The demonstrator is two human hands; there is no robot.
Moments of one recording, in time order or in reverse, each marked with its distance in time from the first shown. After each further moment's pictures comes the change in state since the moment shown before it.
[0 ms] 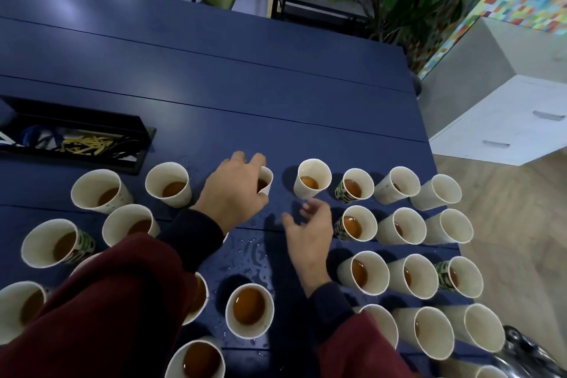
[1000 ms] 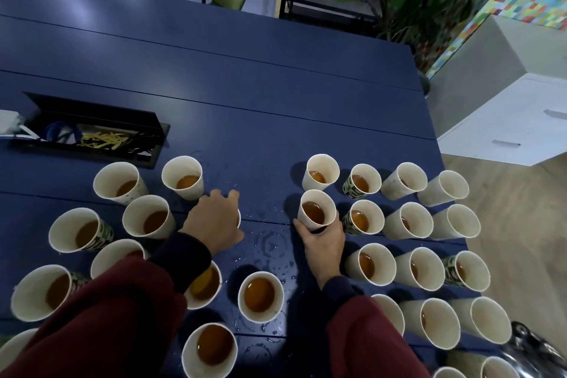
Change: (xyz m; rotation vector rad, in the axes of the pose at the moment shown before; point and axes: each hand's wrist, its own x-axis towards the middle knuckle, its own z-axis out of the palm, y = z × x) left_hand -0.044 -0.049 0.040 0.207 -0.204 -0.079; right_hand -0.005 0.040 -0.012 -0.056 0.030 -0.065
